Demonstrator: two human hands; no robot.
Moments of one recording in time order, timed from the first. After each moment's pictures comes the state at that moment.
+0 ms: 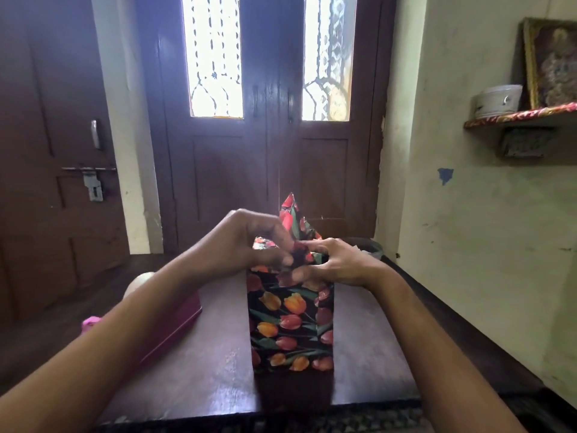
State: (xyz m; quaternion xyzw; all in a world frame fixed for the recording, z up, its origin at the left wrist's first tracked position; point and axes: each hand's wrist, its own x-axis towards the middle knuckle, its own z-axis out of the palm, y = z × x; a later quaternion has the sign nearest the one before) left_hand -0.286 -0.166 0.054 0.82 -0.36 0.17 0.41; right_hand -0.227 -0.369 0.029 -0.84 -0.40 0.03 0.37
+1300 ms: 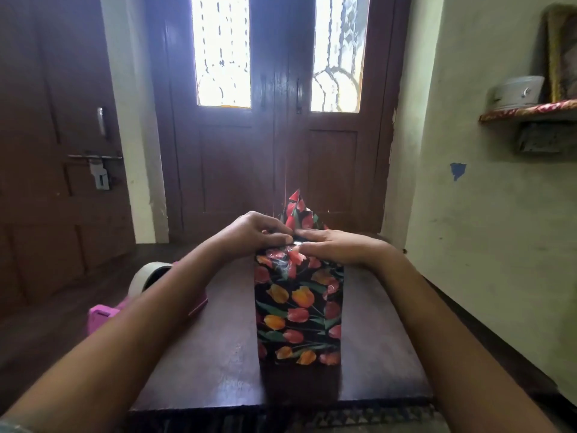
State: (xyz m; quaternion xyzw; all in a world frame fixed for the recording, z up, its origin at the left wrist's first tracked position) left_hand -0.213 -0.152 0.030 0.90 -0.18 0.12 0.39; right_hand -0.211 -0.346 0.043 -0.91 -0.30 0.08 0.25
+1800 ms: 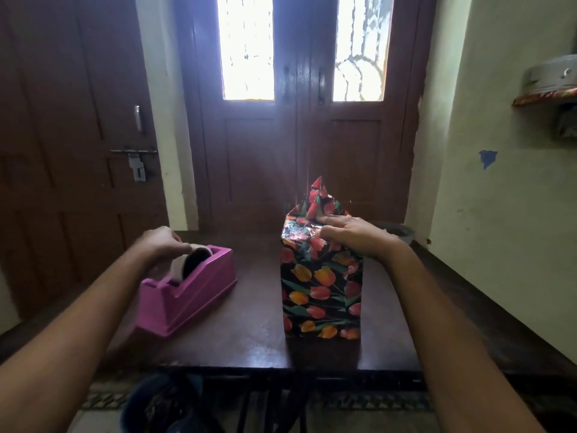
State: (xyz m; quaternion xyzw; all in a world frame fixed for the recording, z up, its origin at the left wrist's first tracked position) left_hand -0.275 -0.011 0.007 0.93 0.24 0.08 0.26; right_hand -0.223 -0.342 0.031 -0.92 -0.29 -0.01 0.27
